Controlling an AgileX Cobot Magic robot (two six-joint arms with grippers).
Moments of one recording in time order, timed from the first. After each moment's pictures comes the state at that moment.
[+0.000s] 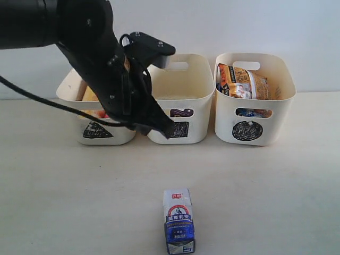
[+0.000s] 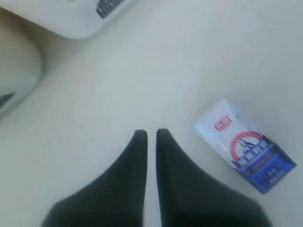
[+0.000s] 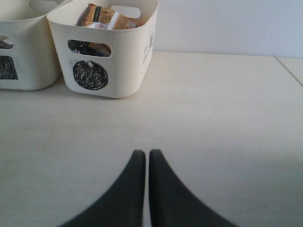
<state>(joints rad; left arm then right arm) -0.70 1.78 -1.45 0.10 0.89 0.01 0.05 0.01 0.00 -0.01 0.33 -0.02</state>
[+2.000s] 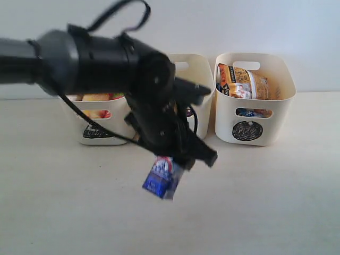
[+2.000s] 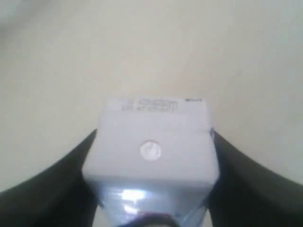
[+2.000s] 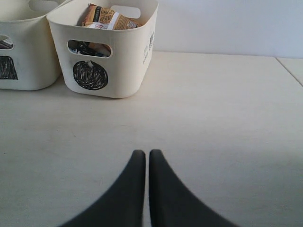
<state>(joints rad) -0.80 1.95 -1.54 0.11 0.85 -0.18 0.05 0.01 0.00 -0.01 0.33 -0.02</state>
